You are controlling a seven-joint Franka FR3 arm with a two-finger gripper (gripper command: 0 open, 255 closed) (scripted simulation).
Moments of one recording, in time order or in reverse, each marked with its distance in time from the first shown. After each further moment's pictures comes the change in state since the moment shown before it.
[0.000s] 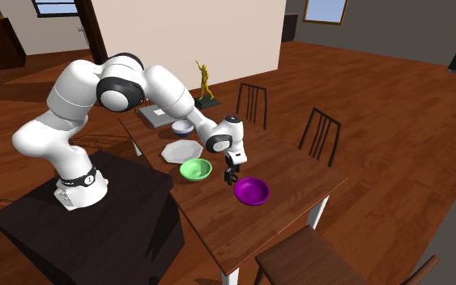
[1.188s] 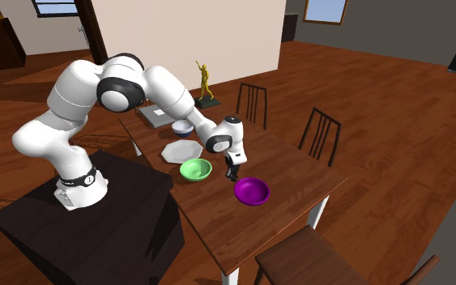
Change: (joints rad) arm 0.002 0.003 -0.002 0.000 -0.002 0.004 0.002
